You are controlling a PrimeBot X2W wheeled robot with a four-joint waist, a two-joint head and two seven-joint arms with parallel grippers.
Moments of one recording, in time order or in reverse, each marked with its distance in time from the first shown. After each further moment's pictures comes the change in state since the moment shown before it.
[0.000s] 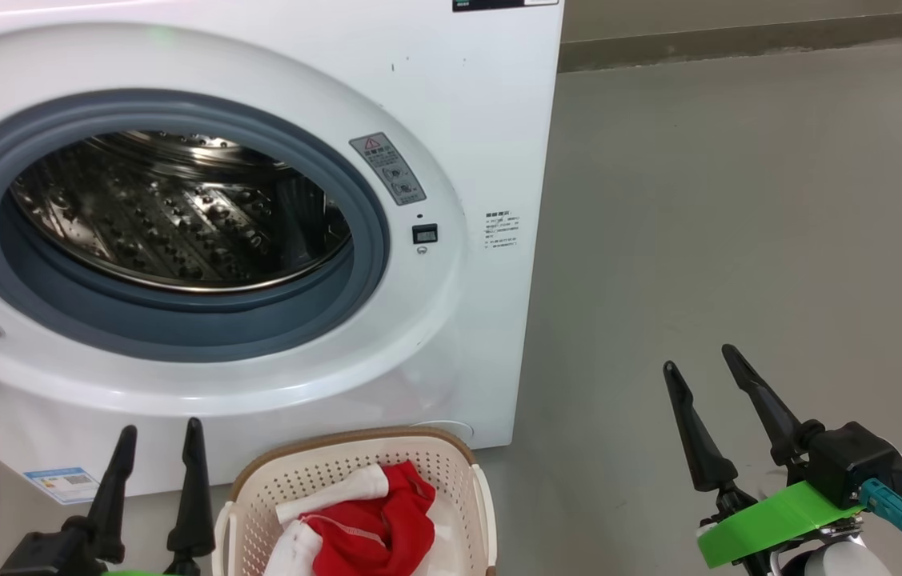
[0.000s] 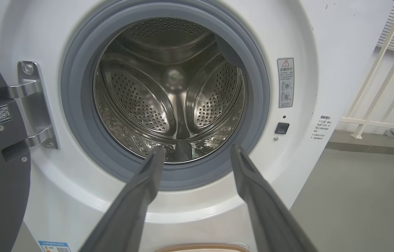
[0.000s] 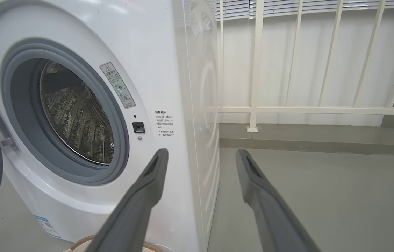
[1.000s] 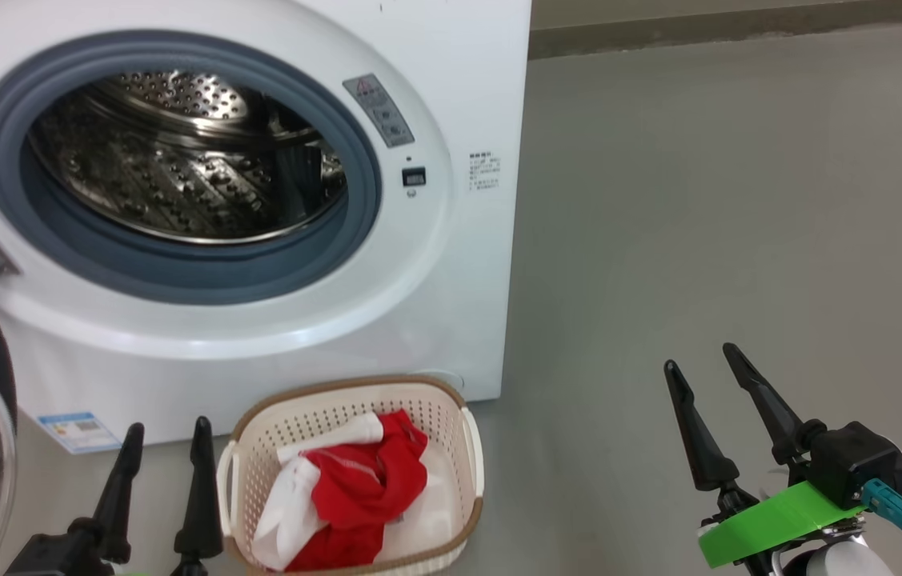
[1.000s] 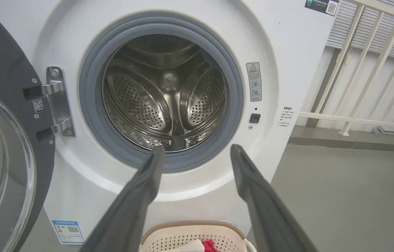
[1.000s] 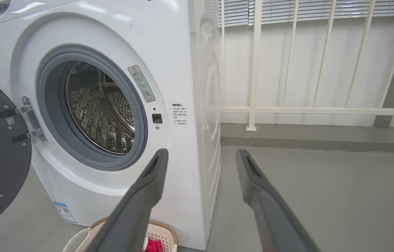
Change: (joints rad) left arm 0.024 0.010 -0.026 -0.059 -0.001 0.030 0.016; right arm 0.002 -0.004 0.001 -0.010 0.000 0.000 0.000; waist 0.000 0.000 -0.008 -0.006
